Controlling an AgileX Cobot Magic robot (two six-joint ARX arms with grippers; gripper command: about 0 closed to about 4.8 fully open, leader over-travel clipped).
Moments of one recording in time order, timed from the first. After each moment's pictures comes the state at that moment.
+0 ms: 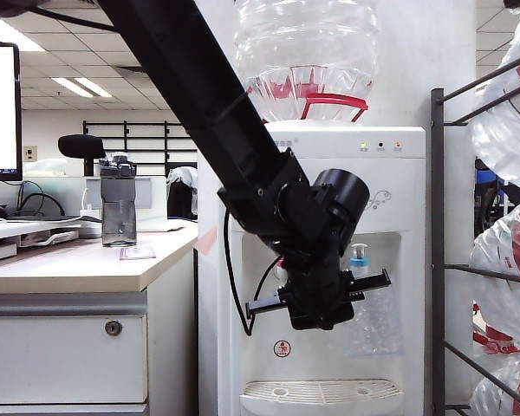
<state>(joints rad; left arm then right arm) -0.78 2.53 1.73 0.11 -0.45 -0.62 0.09 0.66 0.69 -0.24 -0.40 -0.08</state>
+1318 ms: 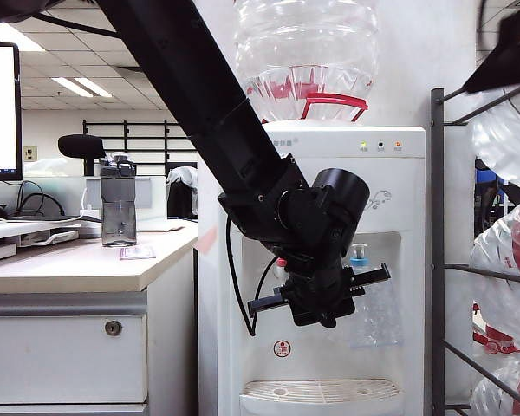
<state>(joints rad) -0.78 2.54 1.73 0.18 -0.49 -0.63 0.09 1.04 0.69 0.07 -0.34 -0.60</state>
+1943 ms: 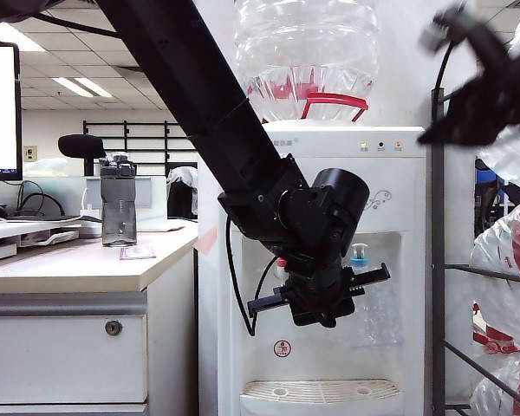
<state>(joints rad) -0.78 2.54 1.73 0.18 -0.49 -0.63 0.09 1.38 0.69 0.41 -0.47 -0.64</state>
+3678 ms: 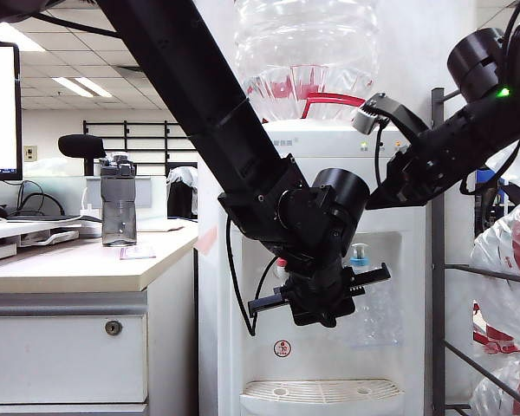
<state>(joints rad) -0.78 2.54 1.73 0.18 -0.49 -0.63 0.17 1.76 1.03 0.18 -0.51 -0.76</state>
